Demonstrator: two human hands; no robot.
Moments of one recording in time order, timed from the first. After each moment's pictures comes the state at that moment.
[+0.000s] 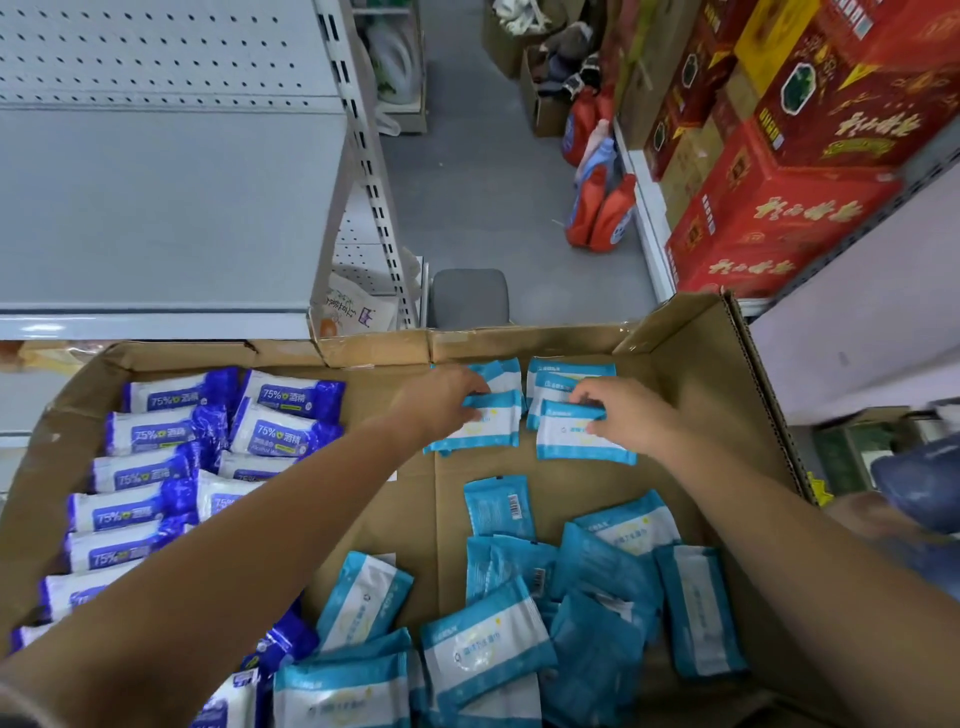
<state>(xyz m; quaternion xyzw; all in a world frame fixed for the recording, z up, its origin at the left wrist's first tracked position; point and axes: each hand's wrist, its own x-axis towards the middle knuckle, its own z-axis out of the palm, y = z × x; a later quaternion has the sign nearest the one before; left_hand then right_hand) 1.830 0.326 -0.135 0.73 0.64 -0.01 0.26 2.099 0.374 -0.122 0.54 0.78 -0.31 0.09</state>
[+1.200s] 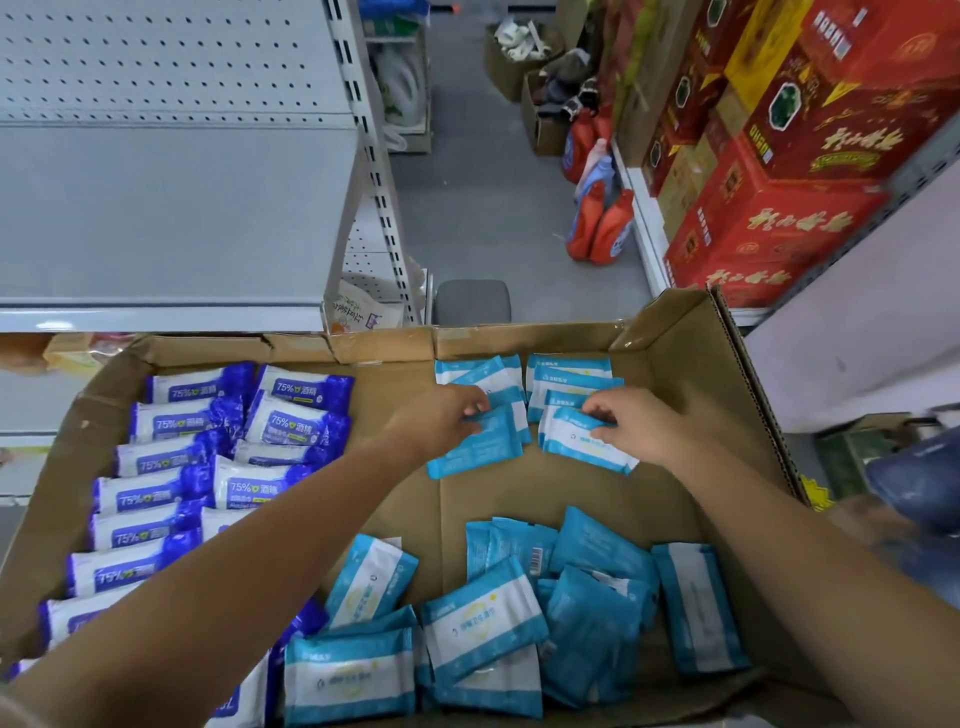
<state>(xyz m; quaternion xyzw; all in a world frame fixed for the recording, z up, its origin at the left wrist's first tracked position) 1.834 0.286 -0.137 0.71 0.64 0.06 0.29 2.119 0.352 -0.123 0.53 0.79 -0.30 0.08</state>
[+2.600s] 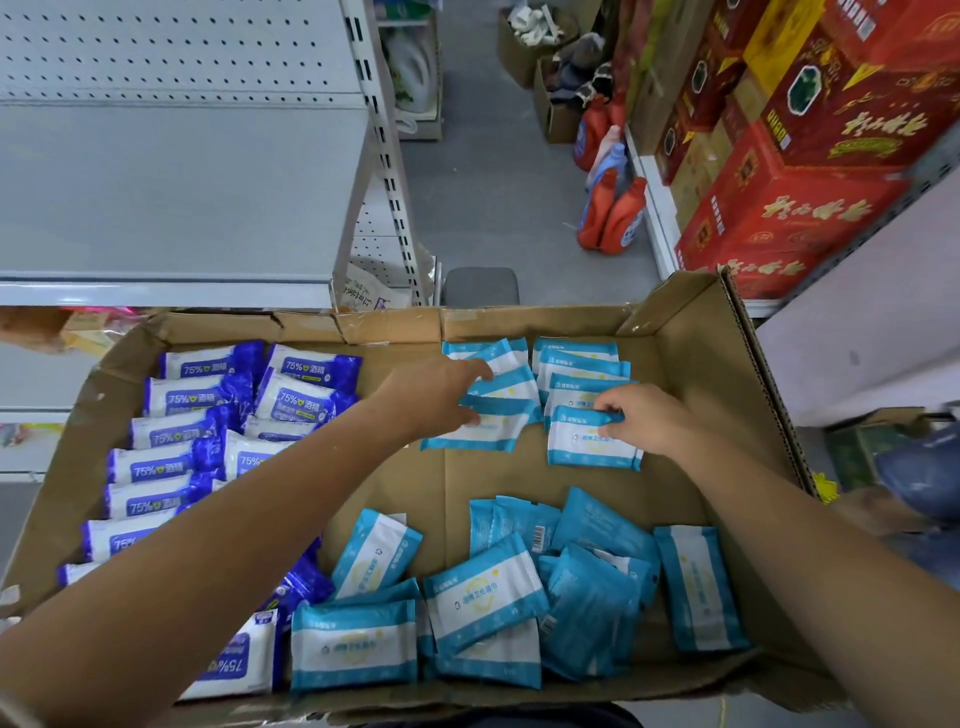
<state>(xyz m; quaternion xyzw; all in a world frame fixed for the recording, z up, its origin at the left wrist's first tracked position) 1.836 0.270 -0.078 0.74 0.64 -0.07 0.20 2.125 0.344 -0.132 0.52 0.80 -0.26 0.14</state>
